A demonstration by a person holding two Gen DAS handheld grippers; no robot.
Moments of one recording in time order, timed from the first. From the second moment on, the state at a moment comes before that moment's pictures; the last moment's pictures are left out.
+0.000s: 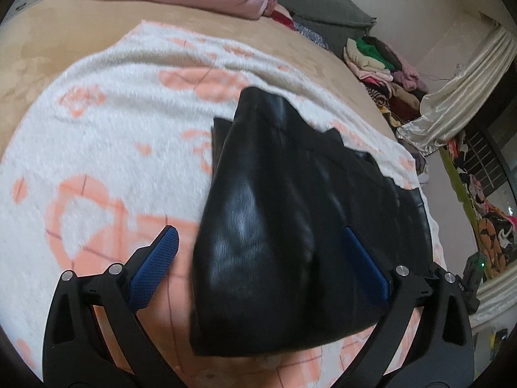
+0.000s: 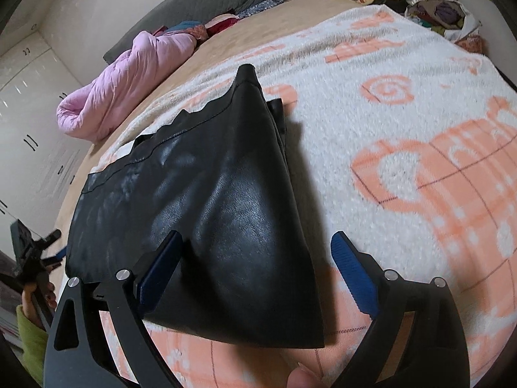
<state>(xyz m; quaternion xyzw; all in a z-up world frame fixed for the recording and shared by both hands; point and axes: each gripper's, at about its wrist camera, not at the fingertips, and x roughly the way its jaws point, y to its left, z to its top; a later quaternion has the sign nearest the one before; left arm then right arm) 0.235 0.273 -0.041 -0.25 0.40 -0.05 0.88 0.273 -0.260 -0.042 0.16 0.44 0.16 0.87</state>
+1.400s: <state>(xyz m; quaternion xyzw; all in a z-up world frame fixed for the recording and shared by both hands) 0.141 0.204 -0.044 -0.16 0.40 -0.03 0.90 0.176 -0.272 0.011 0.06 0.37 0.11 0.92</state>
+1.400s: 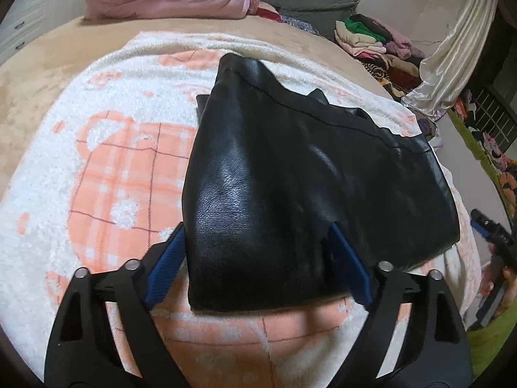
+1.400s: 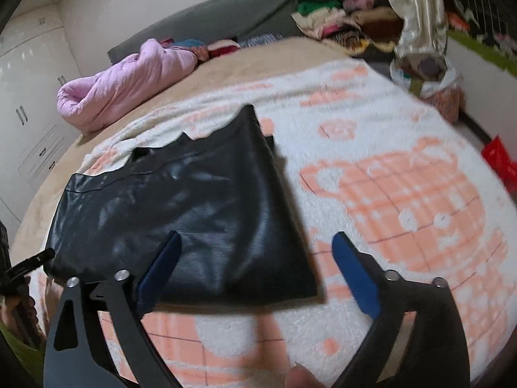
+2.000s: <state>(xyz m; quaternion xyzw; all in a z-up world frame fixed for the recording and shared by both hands) 0.123 0.213 -0.031 -0.15 0.37 0.00 0.92 0.158 -0.166 0.020 -0.01 0.37 0.20 0.91</state>
